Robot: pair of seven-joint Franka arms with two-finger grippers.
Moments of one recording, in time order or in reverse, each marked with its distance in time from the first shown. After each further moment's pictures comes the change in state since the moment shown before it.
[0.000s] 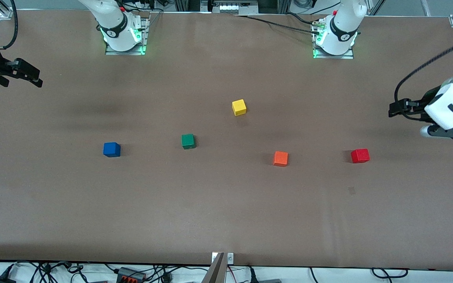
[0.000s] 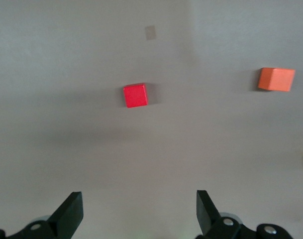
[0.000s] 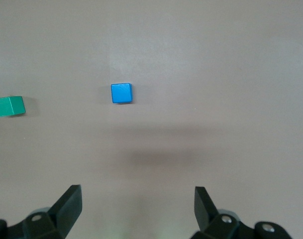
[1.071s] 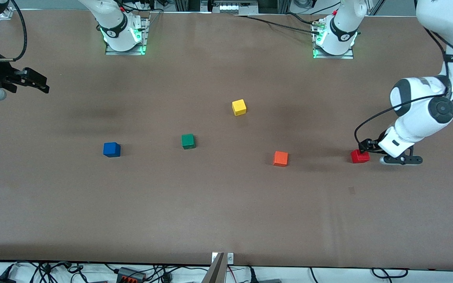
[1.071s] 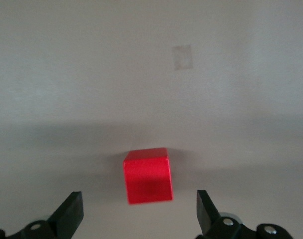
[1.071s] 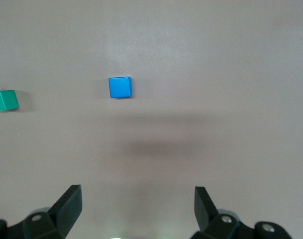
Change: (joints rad) left arm 0.056 0.174 -0.010 -0.515 0.000 0.941 0.008; right arm 0.000 0.053 0.002 -0.009 0.000 0.005 0.000
